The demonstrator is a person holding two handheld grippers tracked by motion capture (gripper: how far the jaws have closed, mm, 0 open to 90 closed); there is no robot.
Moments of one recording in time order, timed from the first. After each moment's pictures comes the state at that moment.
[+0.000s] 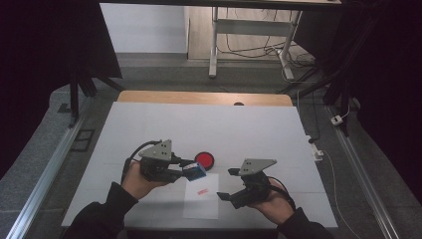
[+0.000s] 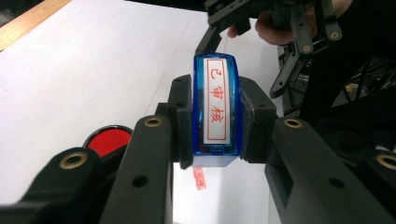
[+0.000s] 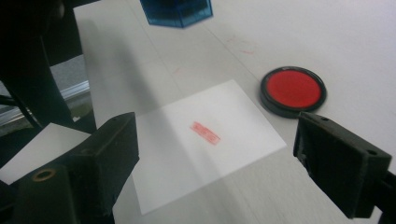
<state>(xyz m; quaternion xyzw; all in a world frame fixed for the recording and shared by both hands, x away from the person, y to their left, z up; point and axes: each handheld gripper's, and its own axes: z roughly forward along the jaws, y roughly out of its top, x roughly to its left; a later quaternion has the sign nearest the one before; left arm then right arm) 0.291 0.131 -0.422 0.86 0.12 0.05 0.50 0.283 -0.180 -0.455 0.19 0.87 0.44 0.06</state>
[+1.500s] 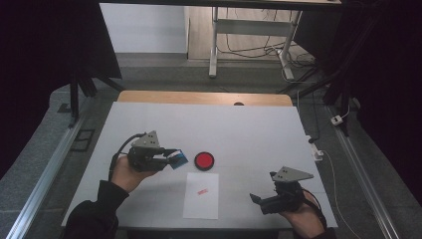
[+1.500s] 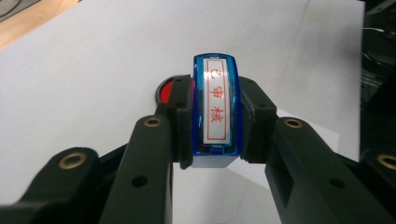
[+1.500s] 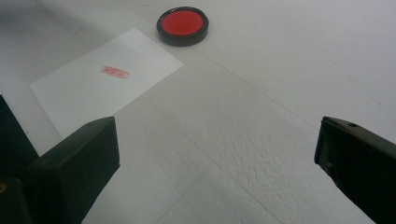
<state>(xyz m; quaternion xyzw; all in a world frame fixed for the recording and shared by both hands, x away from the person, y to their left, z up) 0.315 0.170 -0.441 0.86 0.24 0.09 0.45 0.261 -0.258 -0.458 0.33 0.85 0.39 0.16</state>
